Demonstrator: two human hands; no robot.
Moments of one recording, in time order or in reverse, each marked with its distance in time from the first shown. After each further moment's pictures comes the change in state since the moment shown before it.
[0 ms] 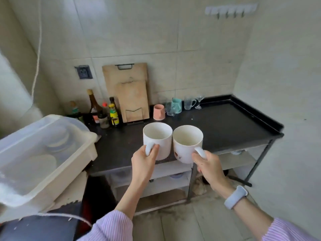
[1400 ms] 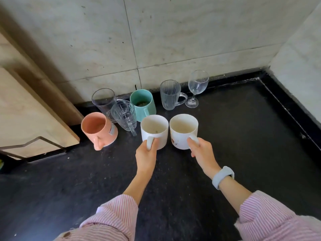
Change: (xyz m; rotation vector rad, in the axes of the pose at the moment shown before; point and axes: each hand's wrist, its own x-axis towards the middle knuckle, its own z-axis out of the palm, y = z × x) left_hand 0.442 -0.194 0.430 -0.032 -0.055 -0.508; right_hand 0.599 0.240 -0.025 -0.156 -0.144 0.395
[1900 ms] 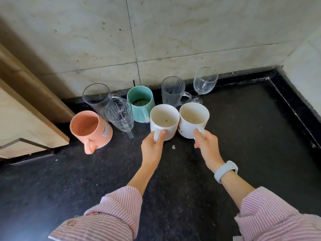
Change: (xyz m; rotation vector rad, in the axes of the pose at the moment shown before) left_hand 0.043 -0.001 0.036 -0.057 -0.070 0.073; right_hand 0.054 0.003 -0.004 0.076 0.085 0.028
